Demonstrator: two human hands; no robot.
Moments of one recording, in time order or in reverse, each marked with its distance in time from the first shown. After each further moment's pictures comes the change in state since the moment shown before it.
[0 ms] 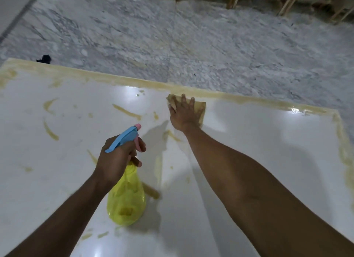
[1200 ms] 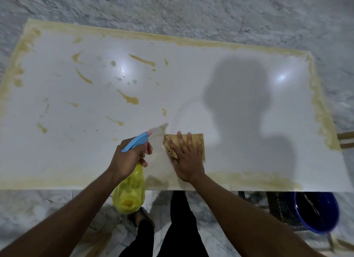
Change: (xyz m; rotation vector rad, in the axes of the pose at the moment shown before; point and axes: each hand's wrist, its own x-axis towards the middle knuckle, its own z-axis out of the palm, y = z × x) left_hand -0.204 -0.094 -0.101 0.110 -0.217 -0.123; right_hand -0.401 0.001 0.182 -0.115 0.059 -0.145
